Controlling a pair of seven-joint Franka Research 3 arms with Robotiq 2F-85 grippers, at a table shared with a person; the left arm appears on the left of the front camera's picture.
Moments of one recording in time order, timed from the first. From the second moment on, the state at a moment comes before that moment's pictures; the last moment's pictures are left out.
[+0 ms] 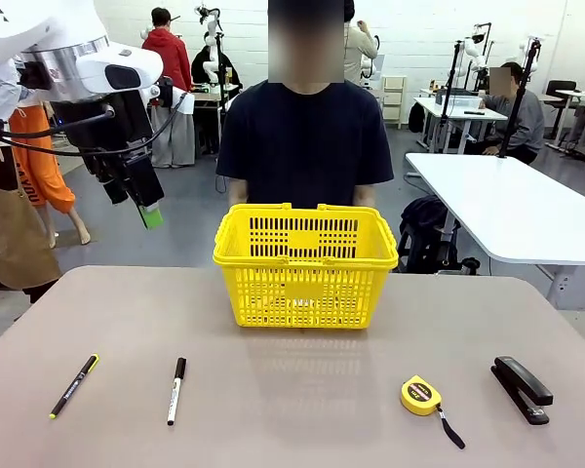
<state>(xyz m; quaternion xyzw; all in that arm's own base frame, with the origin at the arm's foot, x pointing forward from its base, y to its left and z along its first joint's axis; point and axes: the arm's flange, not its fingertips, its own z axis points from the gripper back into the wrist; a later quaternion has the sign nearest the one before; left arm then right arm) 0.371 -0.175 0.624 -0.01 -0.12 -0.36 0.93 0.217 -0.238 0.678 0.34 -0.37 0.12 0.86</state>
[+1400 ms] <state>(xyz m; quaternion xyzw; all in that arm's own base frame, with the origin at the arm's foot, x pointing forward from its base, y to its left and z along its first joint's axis) 0.307 0.154 0.667 -0.29 -0.31 -0.51 0.74 0.217 -0.238 0.678 0.34 -0.37 0.12 0.86</state>
